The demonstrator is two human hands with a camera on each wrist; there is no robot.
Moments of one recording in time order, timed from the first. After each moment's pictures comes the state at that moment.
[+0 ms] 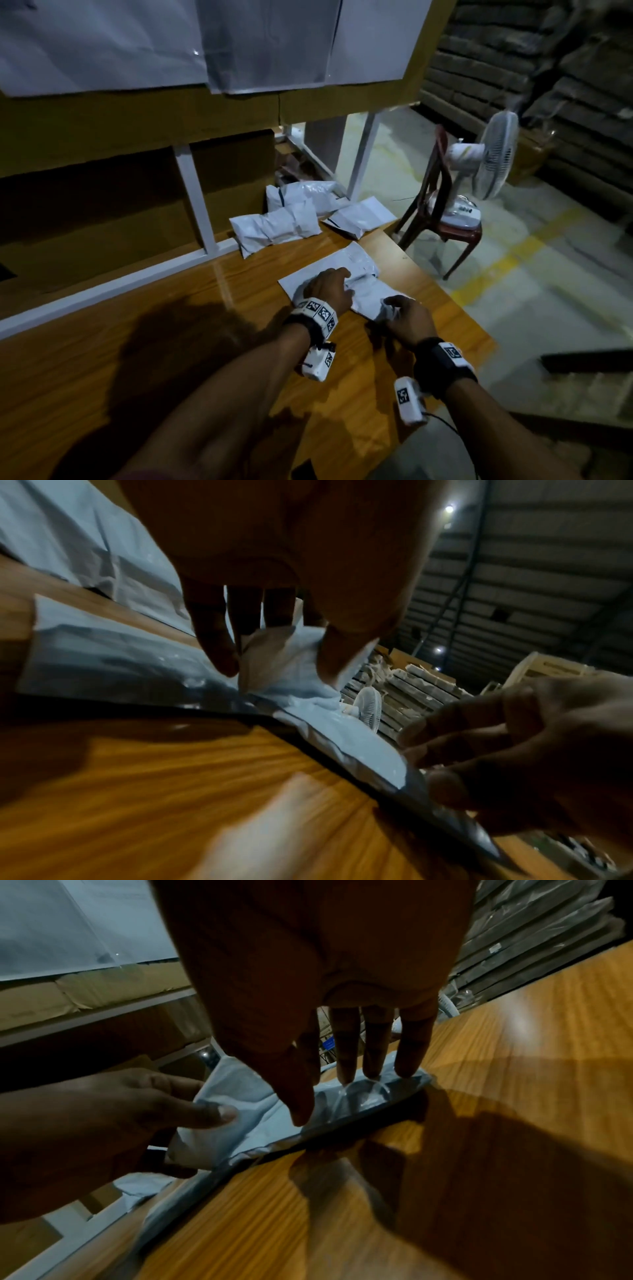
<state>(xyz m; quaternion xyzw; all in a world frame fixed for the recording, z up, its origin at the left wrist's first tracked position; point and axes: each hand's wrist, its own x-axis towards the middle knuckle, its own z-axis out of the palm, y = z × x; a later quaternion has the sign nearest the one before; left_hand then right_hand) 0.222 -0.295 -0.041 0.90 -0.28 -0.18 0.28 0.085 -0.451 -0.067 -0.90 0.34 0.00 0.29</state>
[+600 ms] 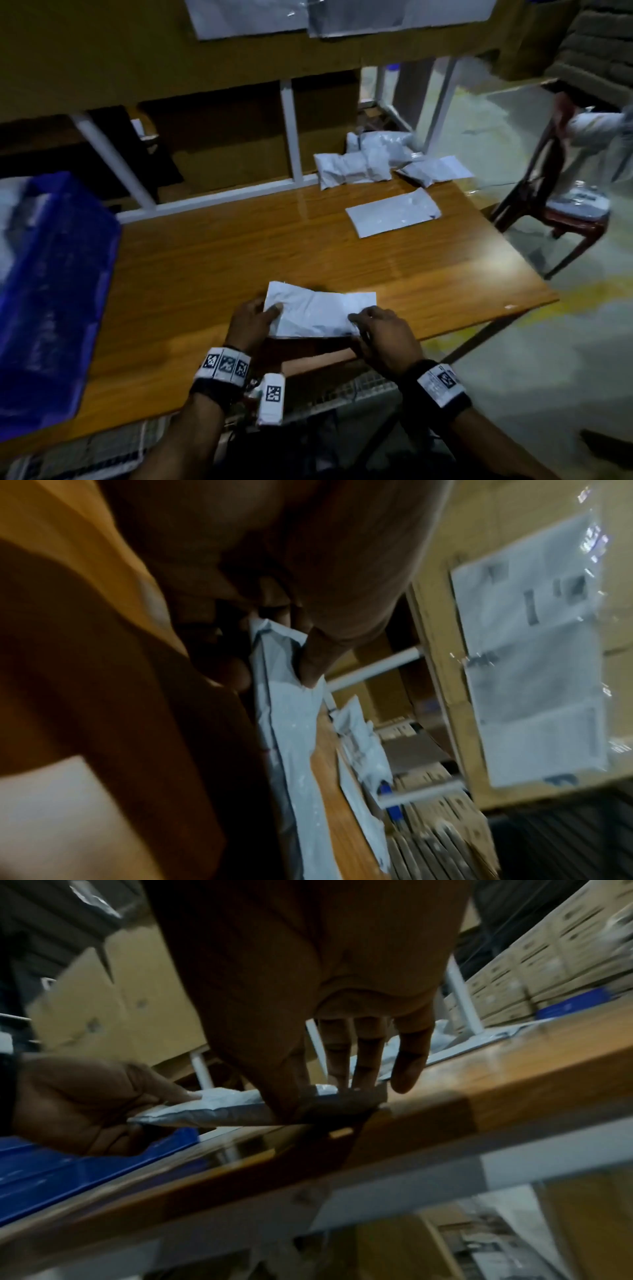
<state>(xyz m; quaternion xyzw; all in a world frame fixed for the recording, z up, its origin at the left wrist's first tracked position) 0.000 -0.008 -0.068 0.83 0.08 -0.11 0.54 -0.071 -0.283 -0.085 -0.98 -0.08 0.06 0.17</state>
